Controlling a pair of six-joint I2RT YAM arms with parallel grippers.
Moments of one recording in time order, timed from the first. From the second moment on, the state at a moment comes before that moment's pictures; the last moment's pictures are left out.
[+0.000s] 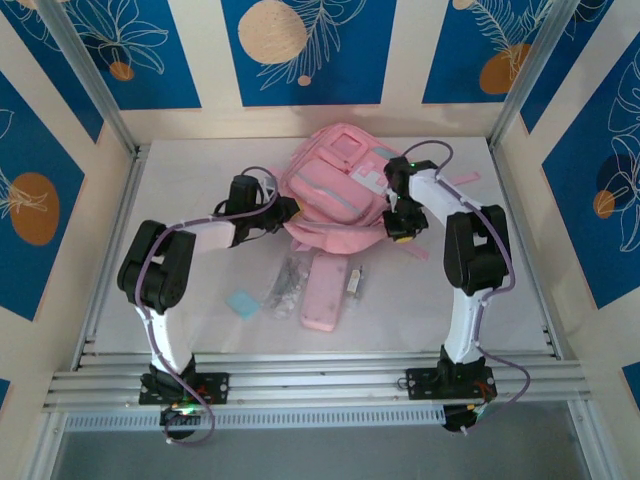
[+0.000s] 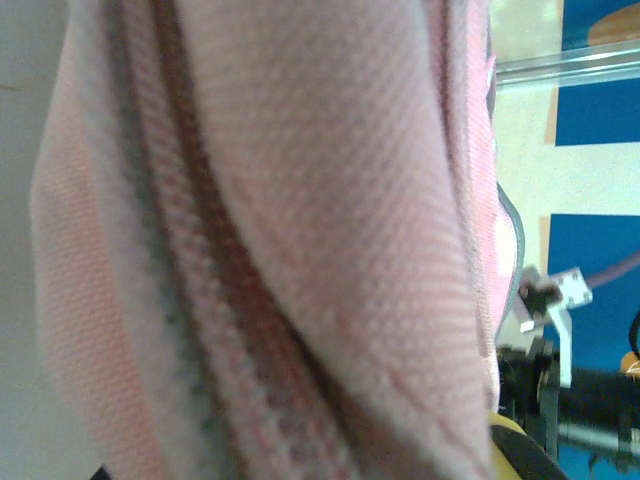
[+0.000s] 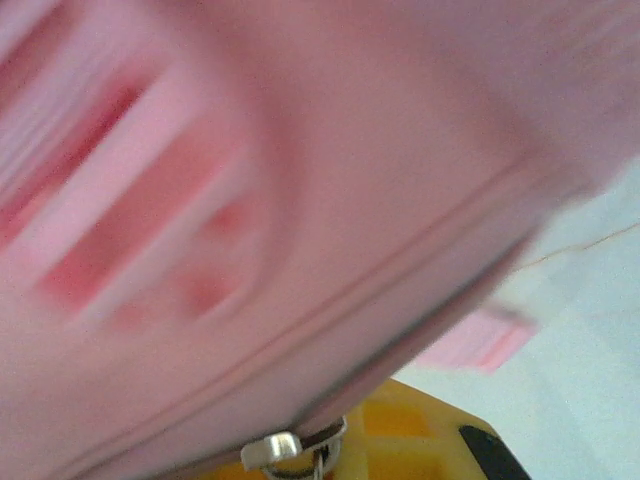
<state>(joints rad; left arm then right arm) -0.35 1.90 1.08 0.25 0.60 -1.00 0.21 2.00 1.57 -1.15 0.08 0.11</state>
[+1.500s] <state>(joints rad) -0.24 2.00 1.58 -0.34 0.59 -0.50 0.13 1.62 1.31 -0.73 -0.20 0.36</state>
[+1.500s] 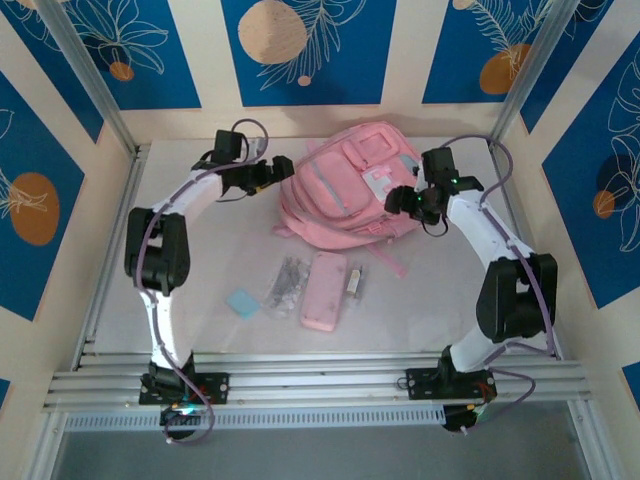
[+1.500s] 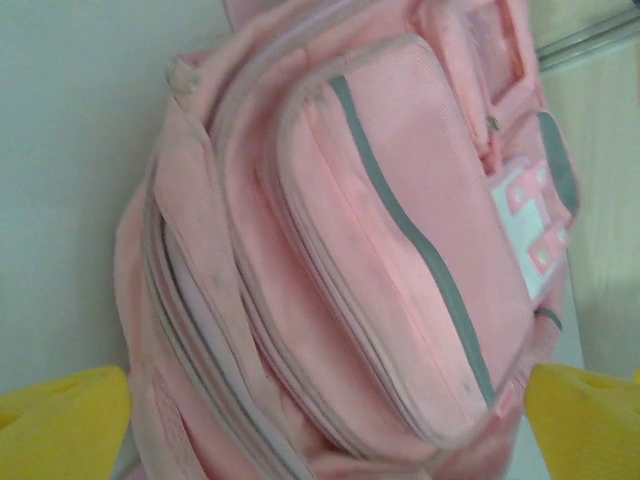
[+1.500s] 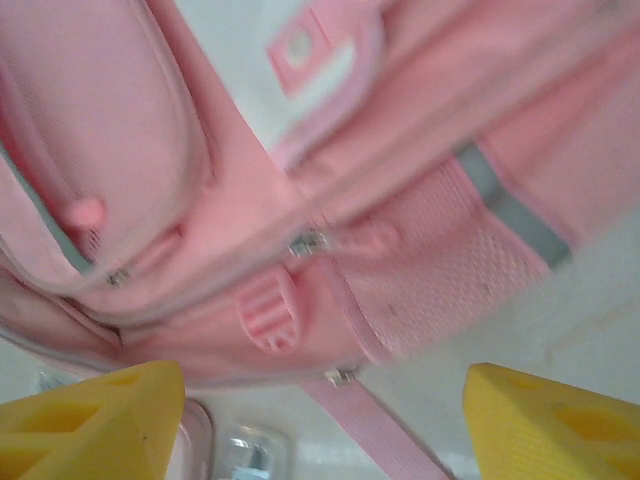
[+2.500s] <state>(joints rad) -0.48 1.70 1.13 -0.05 0.53 -0.67 0.27 1.83 1.29 -0.57 -0.41 0.43</state>
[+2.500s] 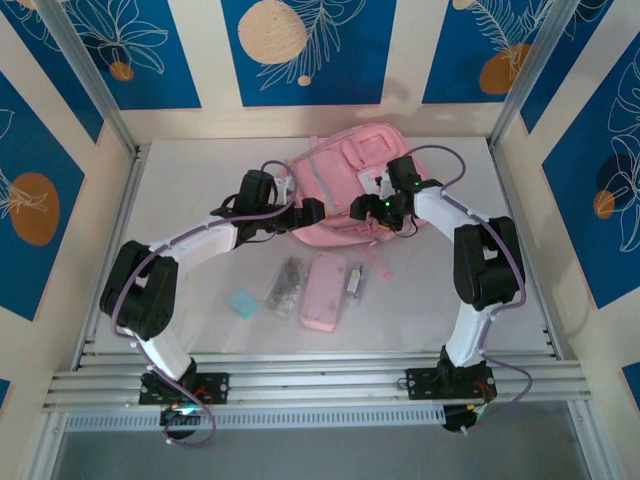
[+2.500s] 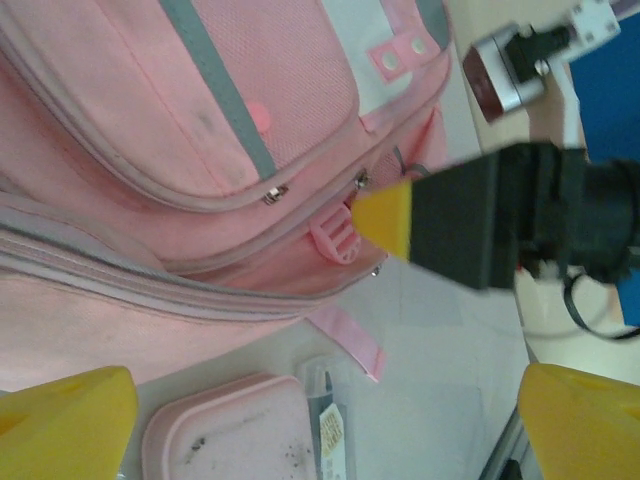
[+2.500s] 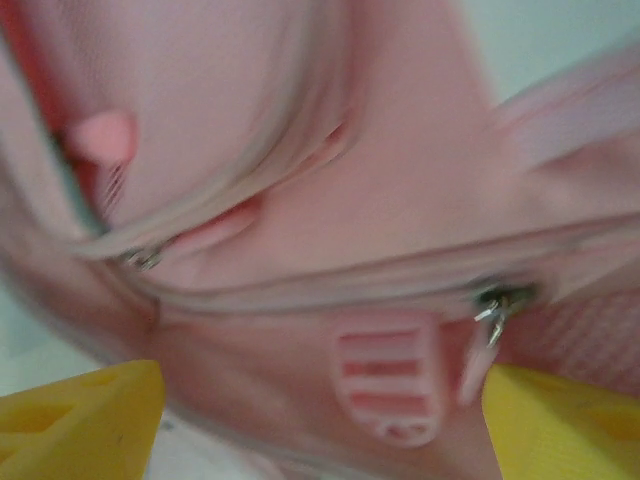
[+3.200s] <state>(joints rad) -0.67 1.79 1.34 -0.18 0.31 -0.49 0.00 1.60 1.13 -0.51 -0.25 0.53</state>
